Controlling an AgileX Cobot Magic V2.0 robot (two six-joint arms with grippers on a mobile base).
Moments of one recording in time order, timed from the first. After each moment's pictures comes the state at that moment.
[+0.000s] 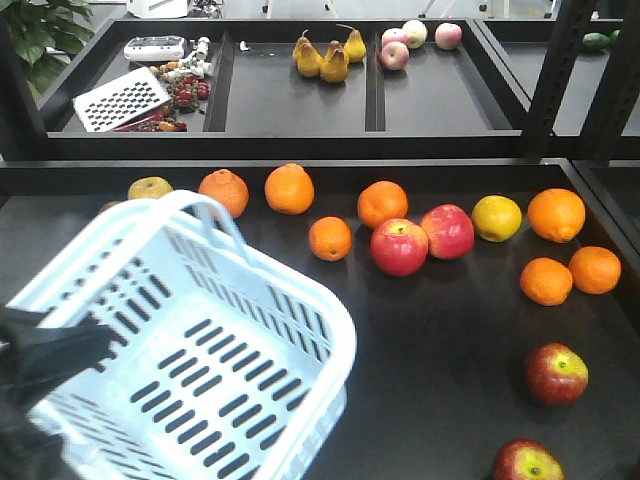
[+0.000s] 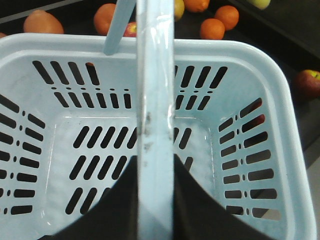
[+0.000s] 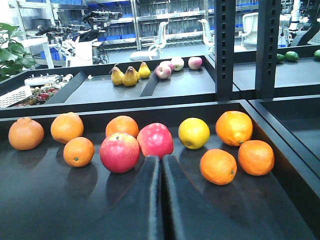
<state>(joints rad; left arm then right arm) -0.66 0.79 -0.83 -0.09 0.74 -0.03 0.02 -0.01 0.03 -0.07 0.11 0.13</state>
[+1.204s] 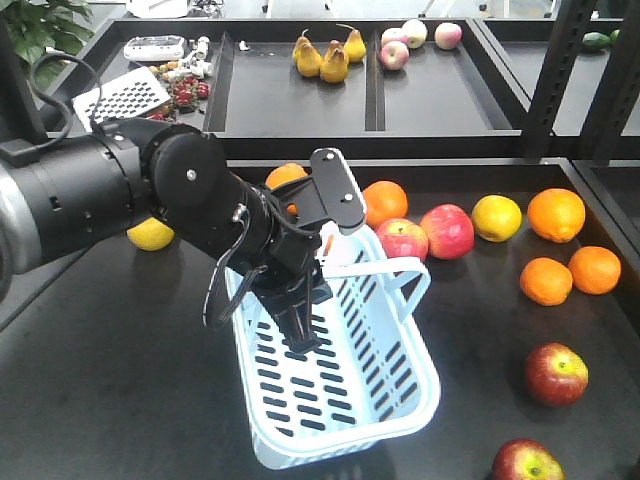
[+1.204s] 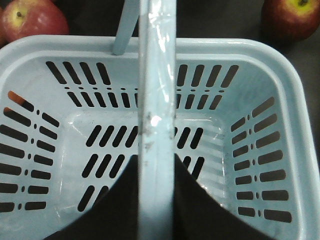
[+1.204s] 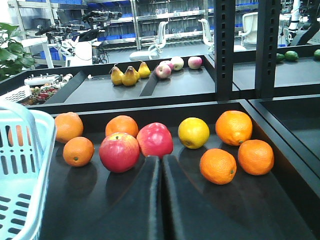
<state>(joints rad) -0.66 1.74 -1.45 -0.26 0.85 0.76 0.02 -0.01 0.03 -0.07 0.11 0.13</state>
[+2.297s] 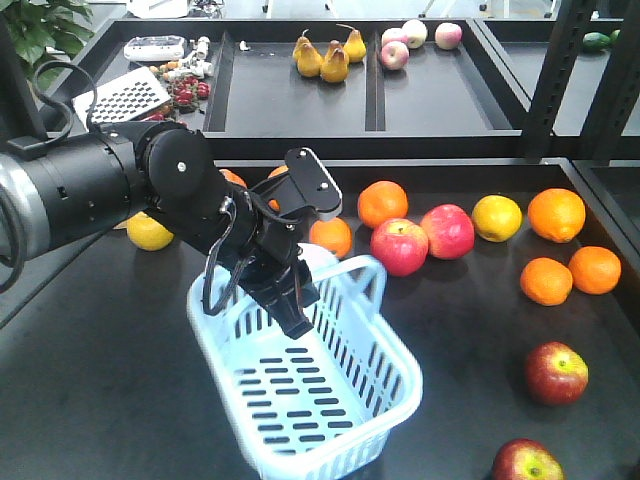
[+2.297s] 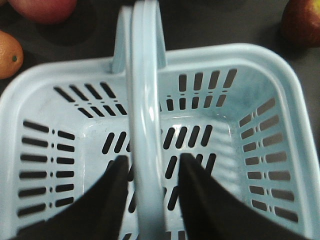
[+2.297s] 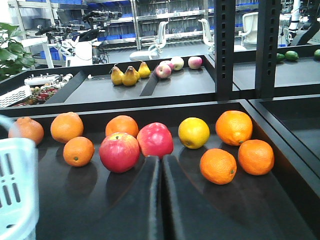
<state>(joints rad) -0.60 1.78 -1.45 -0.33 0.86 0.72 0.02 -0.01 0.03 -0.07 0.11 0.13</state>
